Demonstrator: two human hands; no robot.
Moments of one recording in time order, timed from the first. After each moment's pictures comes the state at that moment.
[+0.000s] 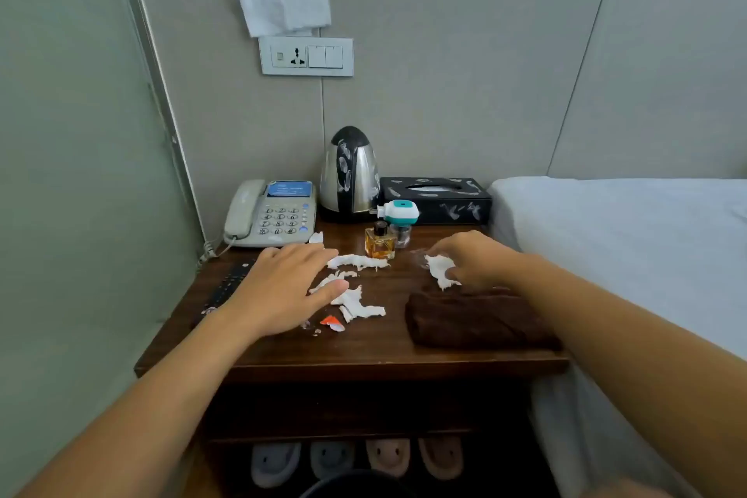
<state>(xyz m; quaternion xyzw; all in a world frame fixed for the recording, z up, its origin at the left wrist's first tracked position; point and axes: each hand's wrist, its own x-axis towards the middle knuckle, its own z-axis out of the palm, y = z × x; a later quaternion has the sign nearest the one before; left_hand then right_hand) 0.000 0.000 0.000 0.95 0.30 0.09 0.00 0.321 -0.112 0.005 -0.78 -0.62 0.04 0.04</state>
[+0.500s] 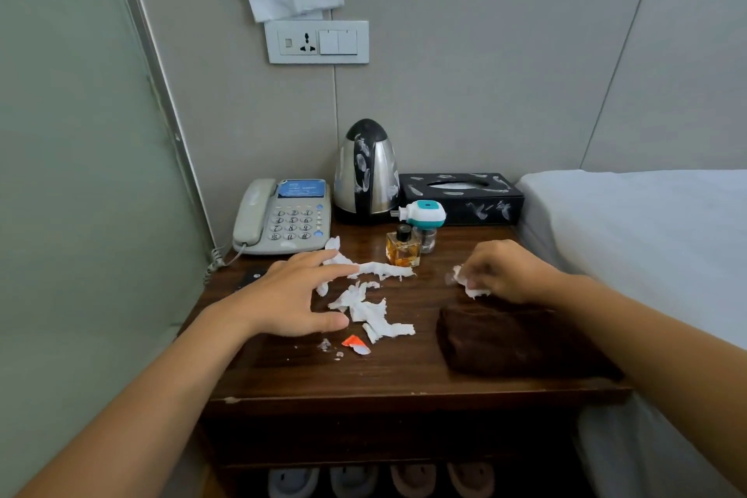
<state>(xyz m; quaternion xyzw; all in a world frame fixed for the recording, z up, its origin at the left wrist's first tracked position) -0.003 0.056 -0.006 0.96 0.26 -0.02 0.13 0.340 -0.101 -0.021 -0.74 -0.66 0.03 0.10</state>
